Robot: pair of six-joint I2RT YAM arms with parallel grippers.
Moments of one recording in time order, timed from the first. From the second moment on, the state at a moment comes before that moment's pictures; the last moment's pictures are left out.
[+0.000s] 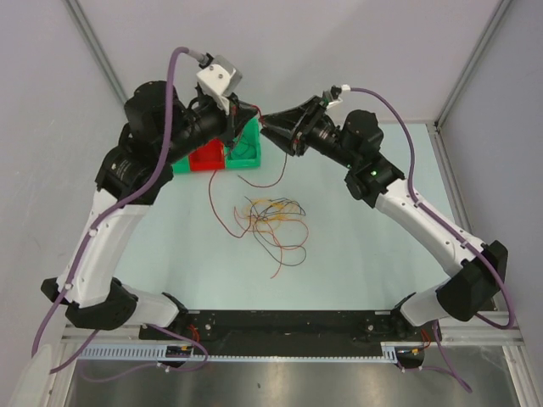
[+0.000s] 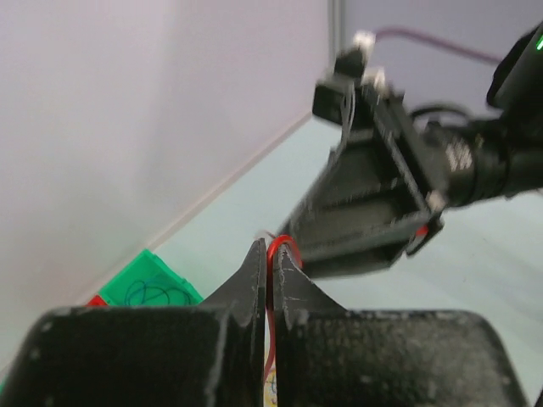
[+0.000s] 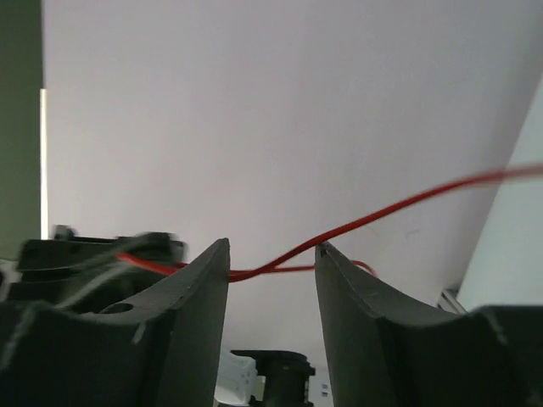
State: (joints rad) left arm -0.64 1.37 1.99 -0.69 0.16 0.15; right arm 0.65 1.45 1.45 0.20 -0.34 1.47
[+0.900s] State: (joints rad) left arm -0.64 1.36 2.04 -0.71 0.05 0.02; right arm 0.80 1.11 1.39 -0.22 -0.17 0.59
